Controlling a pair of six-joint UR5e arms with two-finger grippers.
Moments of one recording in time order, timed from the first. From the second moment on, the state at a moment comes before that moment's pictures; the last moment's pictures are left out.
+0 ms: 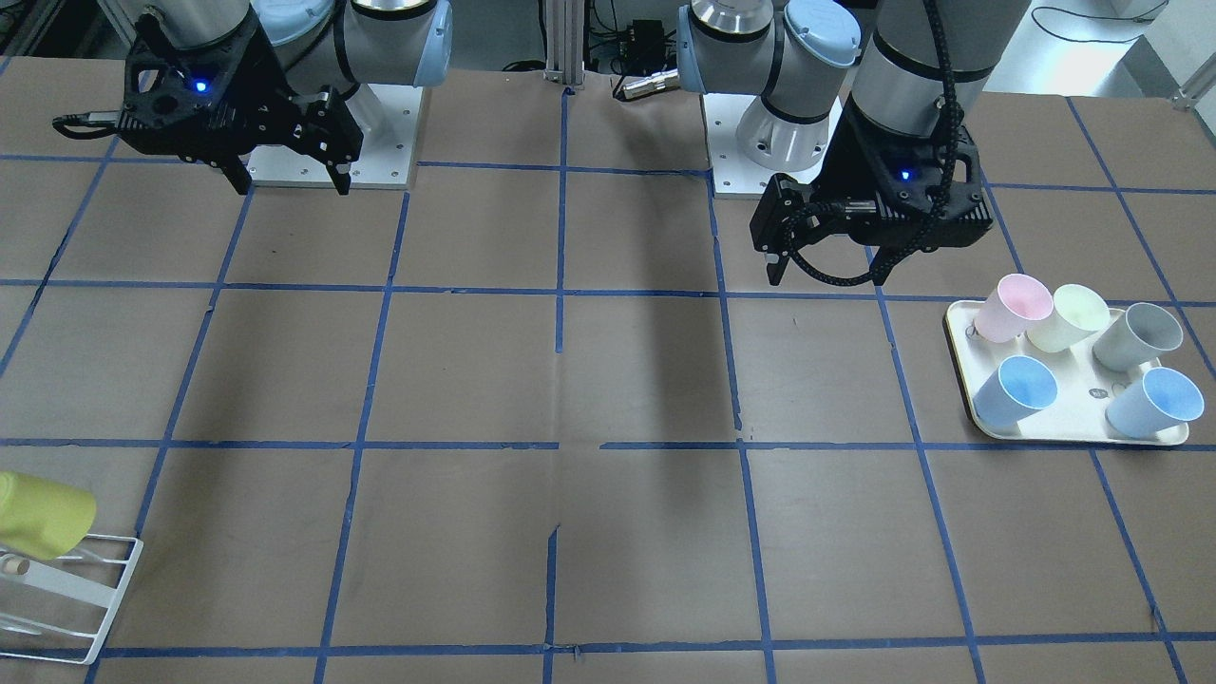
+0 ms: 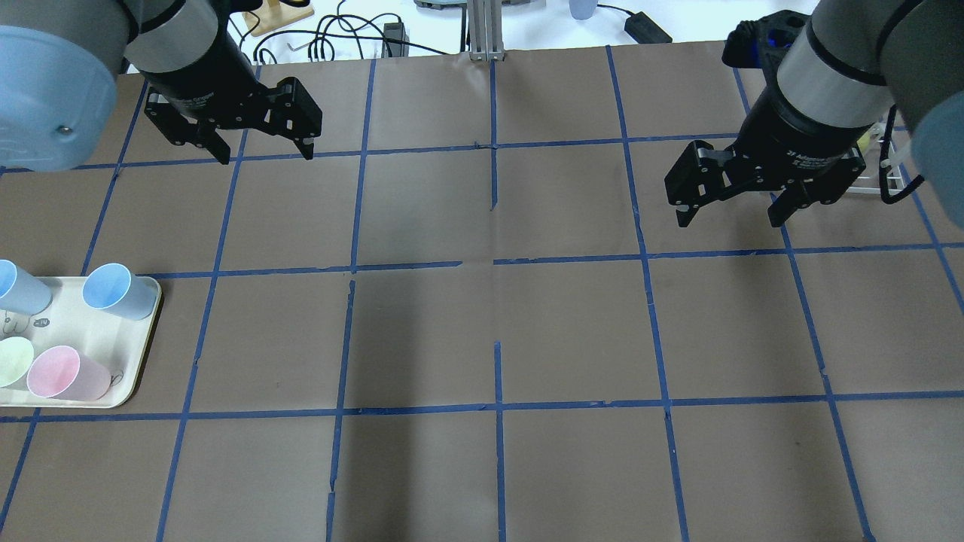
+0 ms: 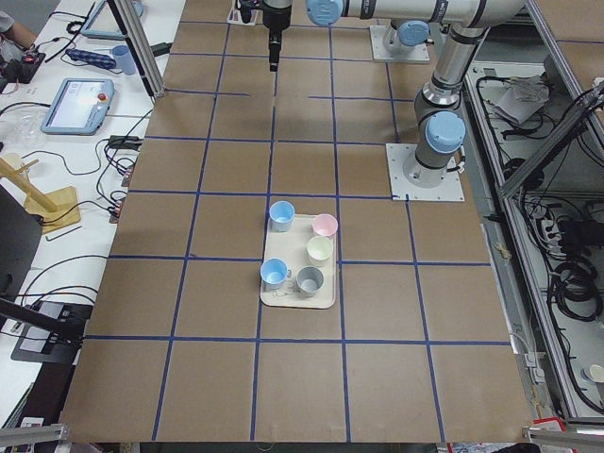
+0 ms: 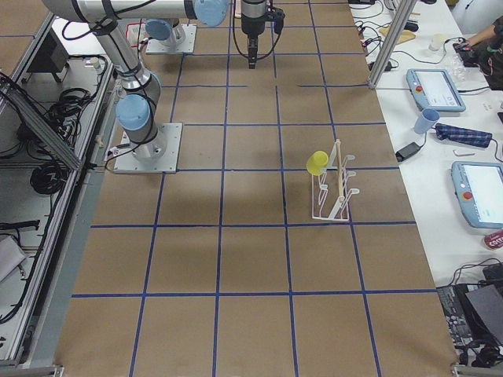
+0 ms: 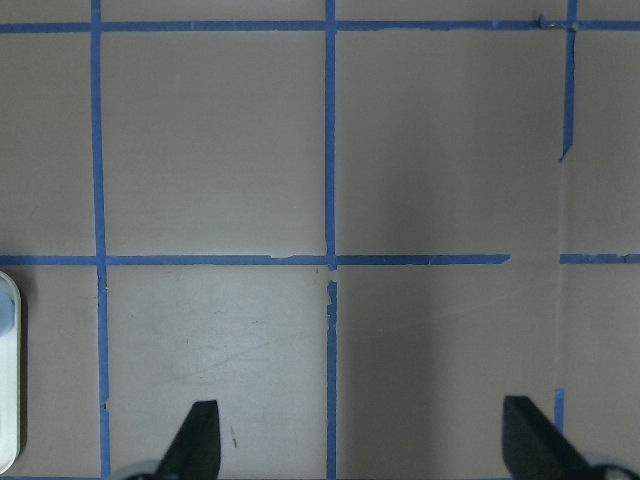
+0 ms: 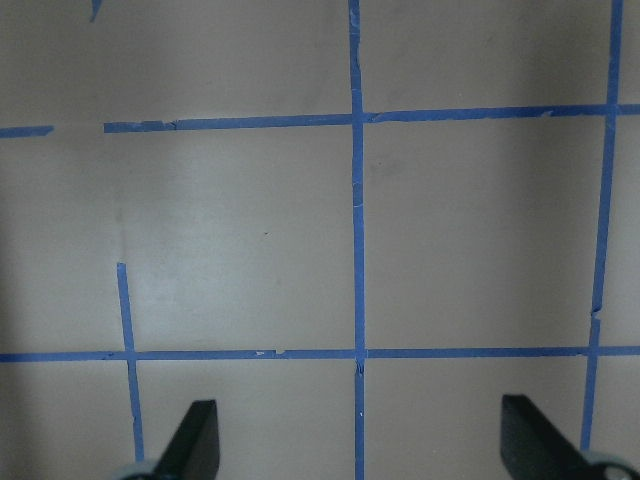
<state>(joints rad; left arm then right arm) -1.59 -1.61 -1.54 -1.47 1.58 -0.03 1.54 -1.71 1.69 -1.54 -1.52 -0.01</state>
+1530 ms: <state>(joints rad) -1.59 -1.60 -1.53 -1.47 1.57 -0.03 1.23 -1.57 1.67 -1.75 -1.52 -0.60</state>
